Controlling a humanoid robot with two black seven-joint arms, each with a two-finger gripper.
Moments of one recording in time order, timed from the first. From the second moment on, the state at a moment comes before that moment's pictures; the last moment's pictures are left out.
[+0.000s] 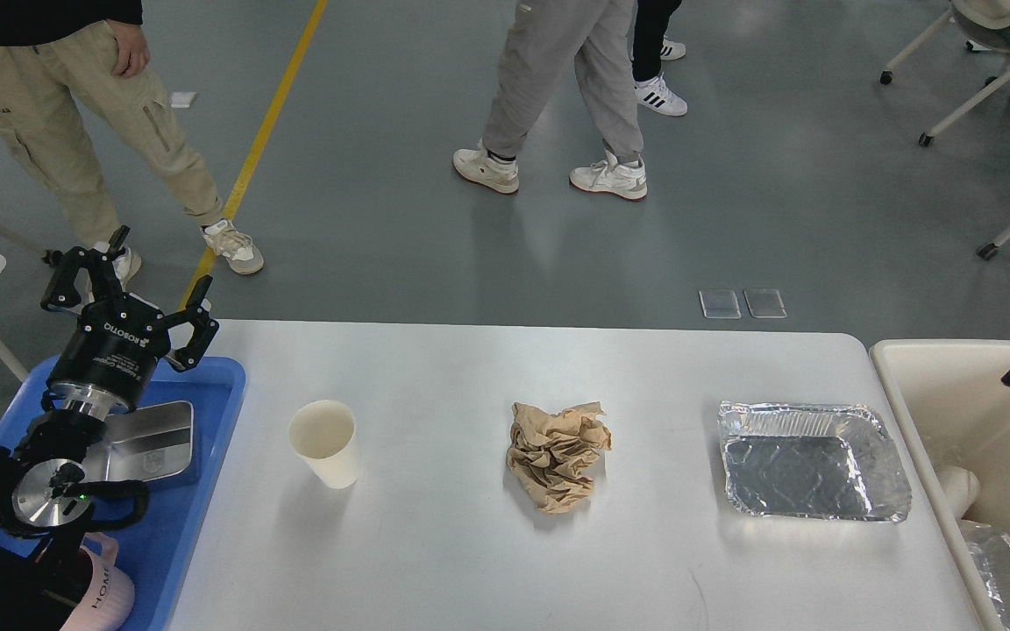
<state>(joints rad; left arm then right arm) -0.29 0.23 -1.44 -0.95 0.38 -0.48 -0.18 0.38 -1.14 0.50 1.09 -0.82 0.31 0.42</state>
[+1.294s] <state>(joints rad) -0.22 0.26 -1.50 -0.96 0.38 -0.56 -0.18 0.54 -0.75 0.16 0.63 -0.96 0.36 0.56</state>
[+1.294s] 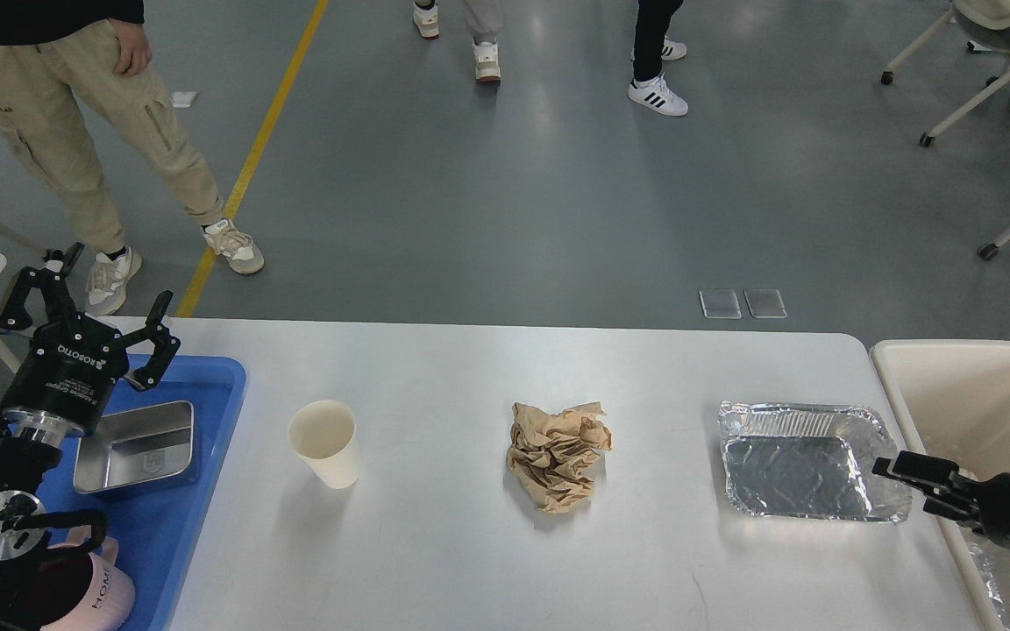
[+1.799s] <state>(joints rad) -0.20 0.26 -1.50 -0.96 0.38 -0.56 -0.18 0.55 -0.68 0.16 0.59 -0.96 0.36 0.56</state>
